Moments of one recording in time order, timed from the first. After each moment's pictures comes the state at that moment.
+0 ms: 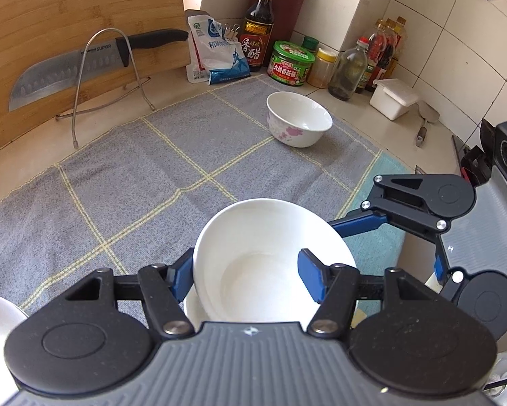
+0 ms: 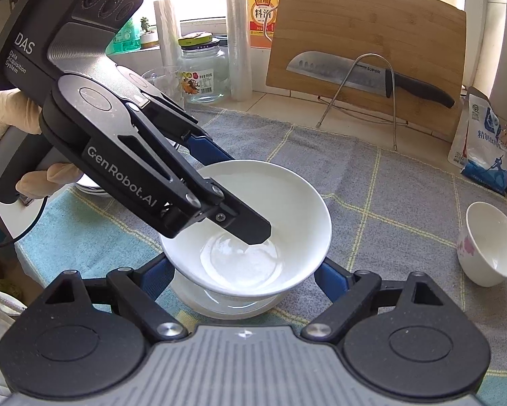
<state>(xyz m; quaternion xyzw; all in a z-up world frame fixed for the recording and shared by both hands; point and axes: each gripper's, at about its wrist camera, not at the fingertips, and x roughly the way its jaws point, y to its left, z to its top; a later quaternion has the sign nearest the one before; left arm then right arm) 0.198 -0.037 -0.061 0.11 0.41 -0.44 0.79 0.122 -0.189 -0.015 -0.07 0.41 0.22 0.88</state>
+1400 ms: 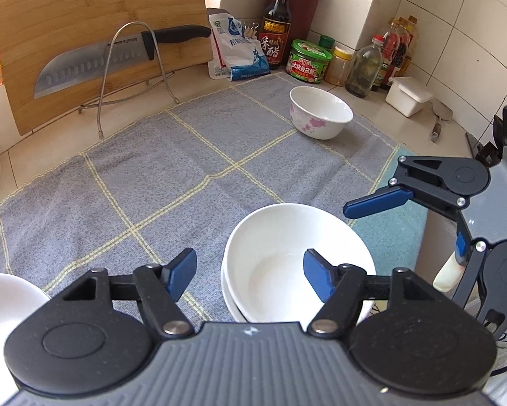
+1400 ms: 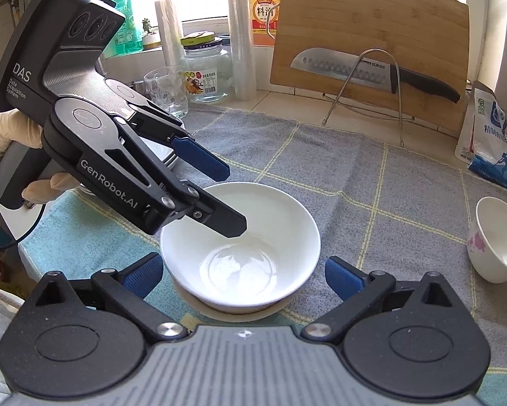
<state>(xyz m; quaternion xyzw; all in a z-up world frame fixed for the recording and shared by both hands) 0.197 -0.015 -0.071 0.12 0.39 -0.42 0.81 0.121 -0.190 -0.018 -0.06 0.41 0.22 0.88</state>
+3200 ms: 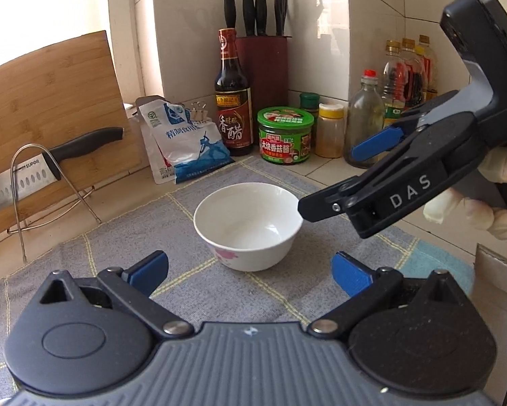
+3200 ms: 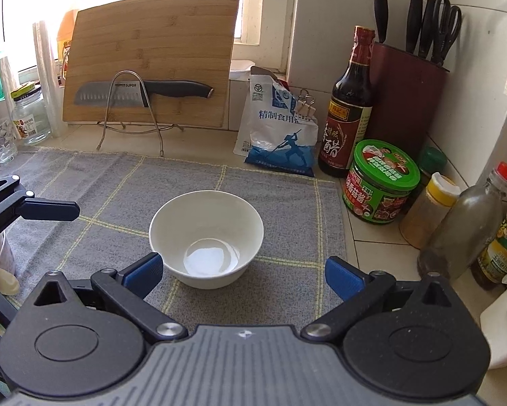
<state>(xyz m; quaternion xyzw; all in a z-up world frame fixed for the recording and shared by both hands) 0.158 -0.254 -0.089 0.14 0.24 -0.33 0.90 0.189 -0.450 0.005 -0.06 0.38 0.06 0.92</state>
